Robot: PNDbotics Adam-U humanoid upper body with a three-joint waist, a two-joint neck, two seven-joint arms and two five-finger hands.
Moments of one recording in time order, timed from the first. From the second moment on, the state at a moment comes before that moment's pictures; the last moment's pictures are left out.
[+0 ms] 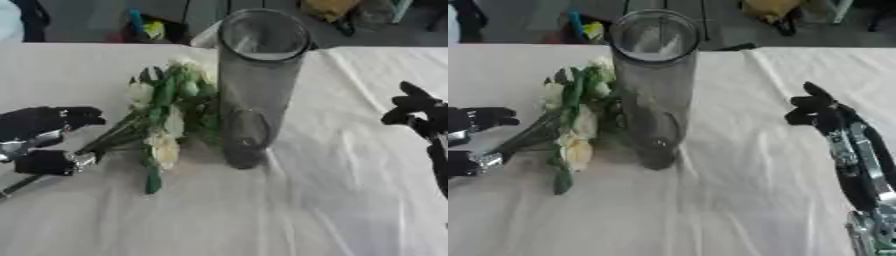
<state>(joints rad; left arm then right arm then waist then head) -0.77 0.68 -0.27 -1.51 -0.81 -0.12 -0.60 -0.25 -0.25 -0.18 -1.98 0.16 -0.25 0.12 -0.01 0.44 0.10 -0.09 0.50</state>
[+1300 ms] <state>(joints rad) -0.81 0.63 -0.27 -1.34 -0.94 -0.16 -0.51 -0.25 -0.24 -0.18 -1.98 0.16 -0.24 0.13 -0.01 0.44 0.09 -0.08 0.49</state>
